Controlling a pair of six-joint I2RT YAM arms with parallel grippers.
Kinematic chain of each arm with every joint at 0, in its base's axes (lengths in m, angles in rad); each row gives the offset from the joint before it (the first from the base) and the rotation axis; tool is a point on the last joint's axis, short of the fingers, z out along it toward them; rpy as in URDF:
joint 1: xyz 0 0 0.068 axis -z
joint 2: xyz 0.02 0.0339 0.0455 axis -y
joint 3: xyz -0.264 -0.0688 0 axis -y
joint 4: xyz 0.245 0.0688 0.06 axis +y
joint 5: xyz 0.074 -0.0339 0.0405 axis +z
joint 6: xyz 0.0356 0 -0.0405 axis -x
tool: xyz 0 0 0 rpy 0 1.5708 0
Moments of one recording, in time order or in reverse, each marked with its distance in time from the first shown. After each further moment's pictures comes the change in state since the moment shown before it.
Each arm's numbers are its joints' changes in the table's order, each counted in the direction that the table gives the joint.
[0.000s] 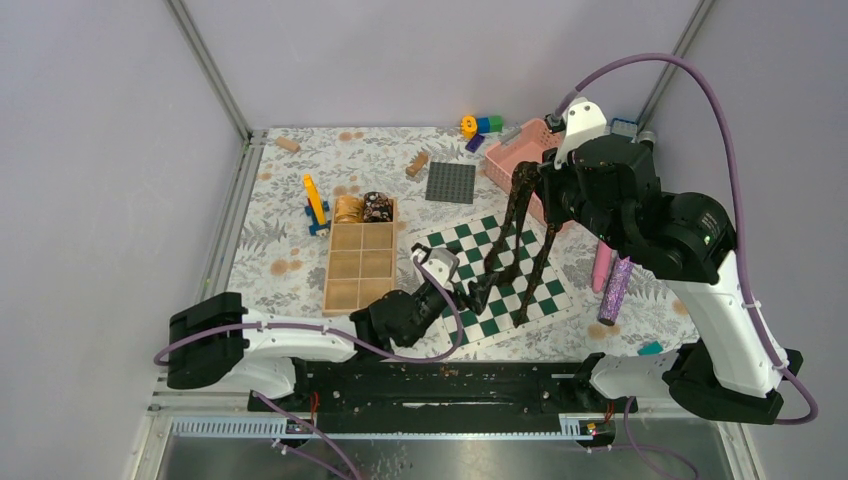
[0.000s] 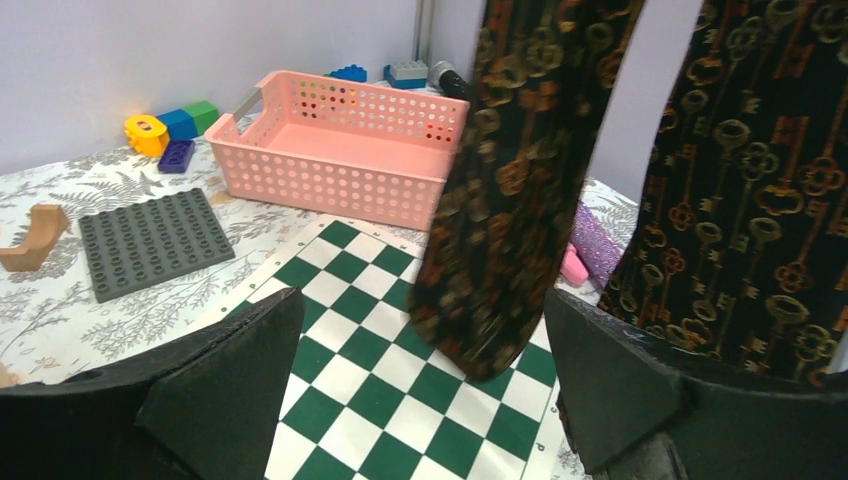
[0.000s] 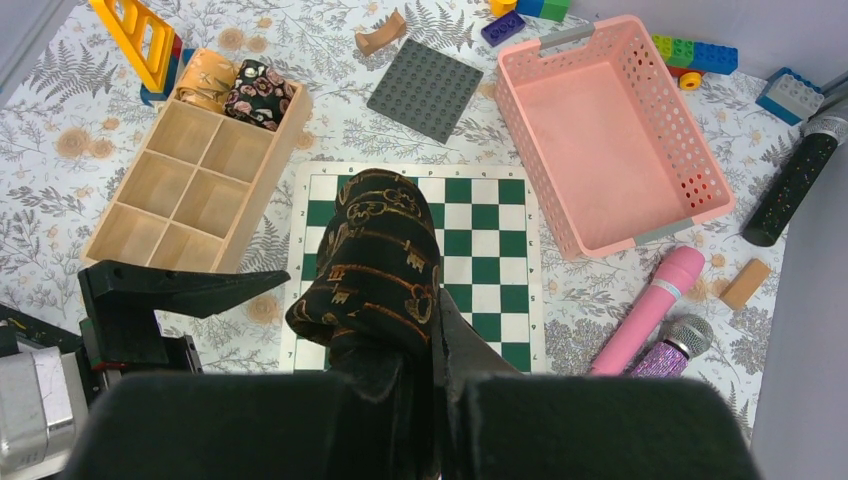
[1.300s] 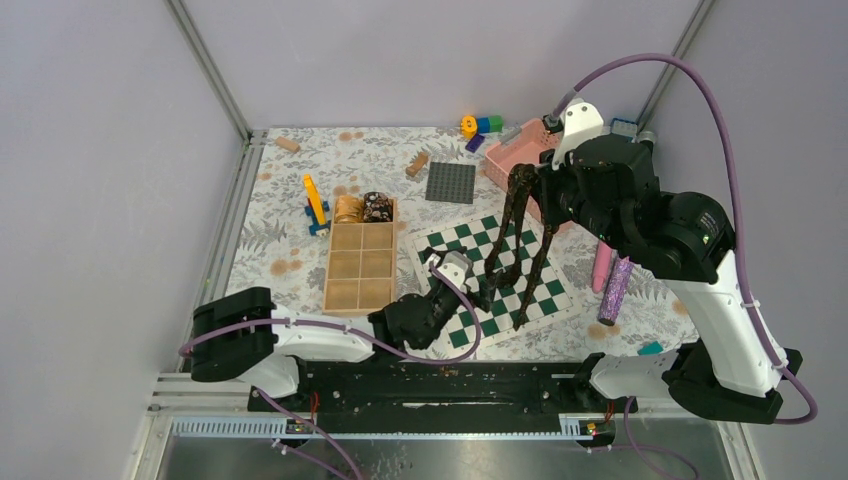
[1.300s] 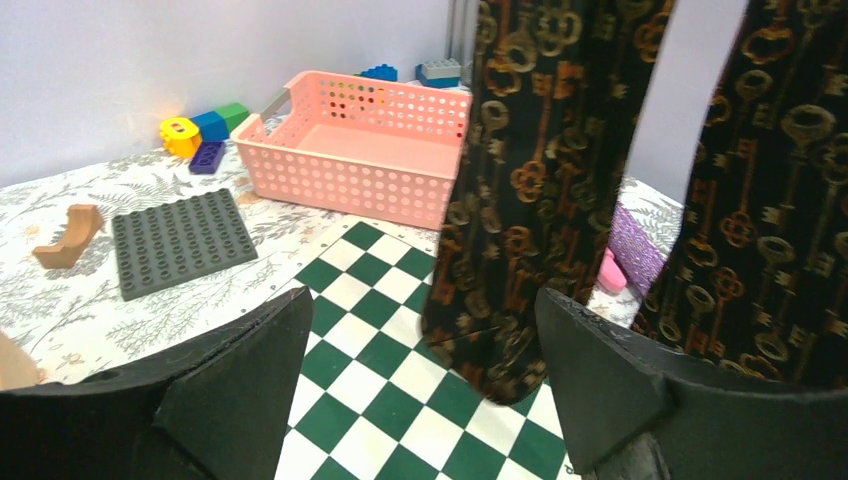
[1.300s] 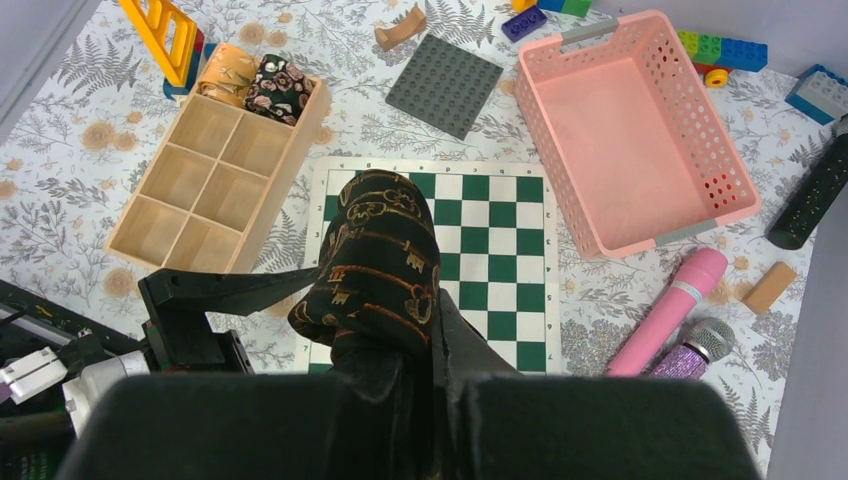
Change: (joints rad) left arm 0.021 -0.128 0.040 -0.107 0.064 -0.064; right arm 0.000 -0.003 0.000 0.000 0.032 -0.012
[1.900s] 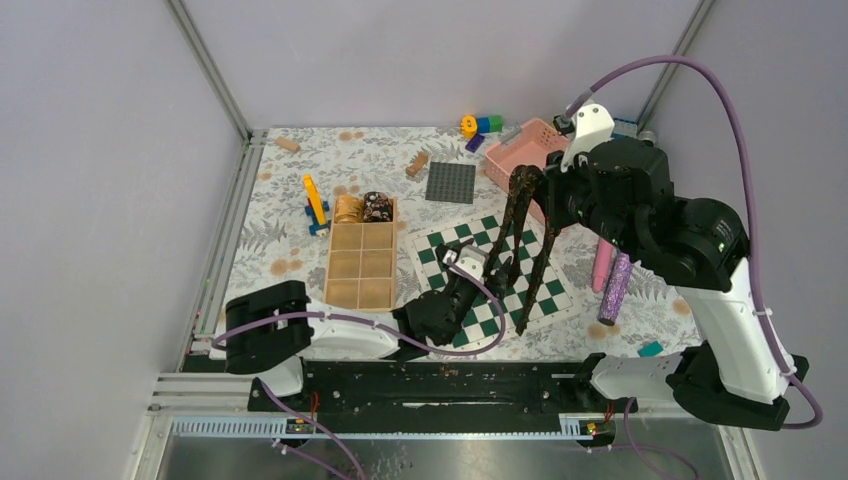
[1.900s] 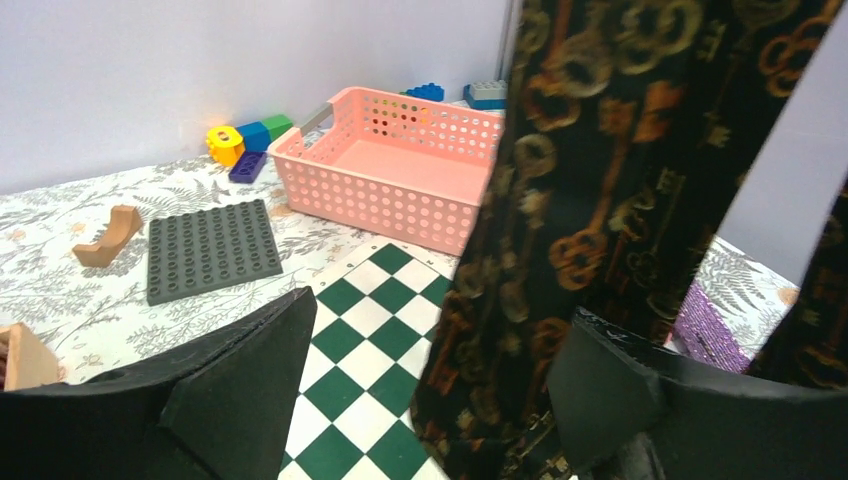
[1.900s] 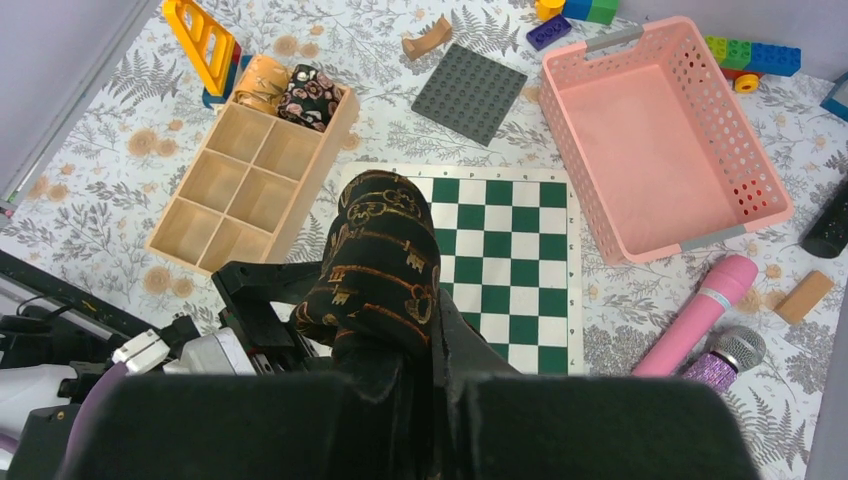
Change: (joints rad) left arm -0.002 -0.166 0.121 -0.098 0.124 -0.057; right arm 0.000 0.028 0.000 -0.004 0.045 -0.025
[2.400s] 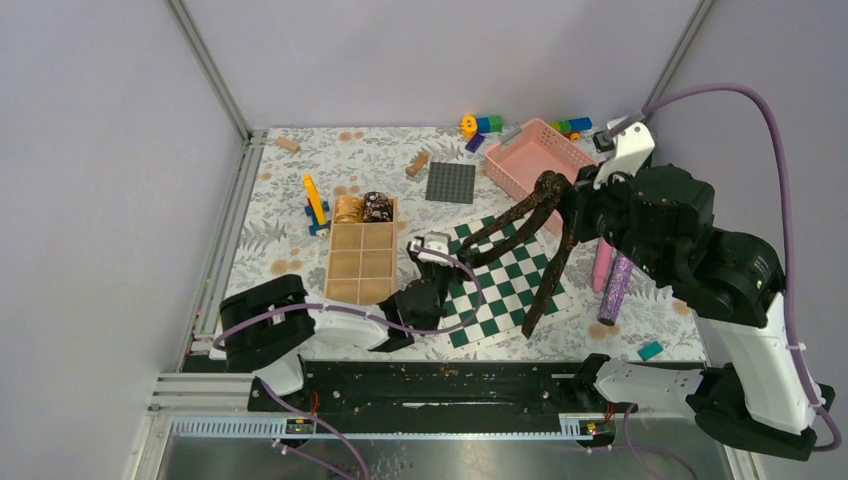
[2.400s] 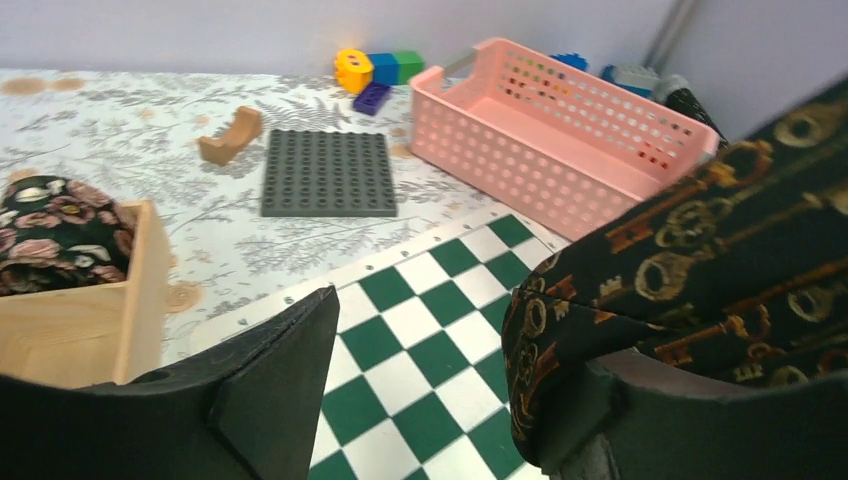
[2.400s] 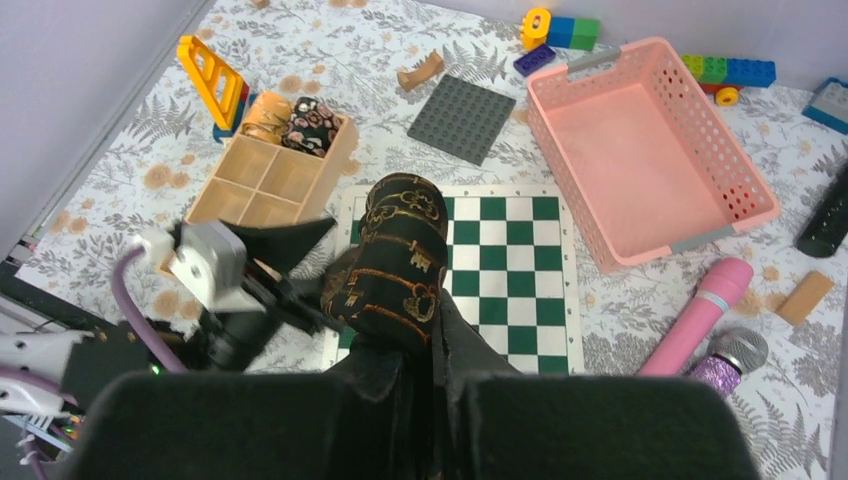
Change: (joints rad) left arm -0.103 -0.002 -0.109 0.005 0.150 0.172; right arm 0.000 0.145 -0.117 -0.082 -0.025 -0.004
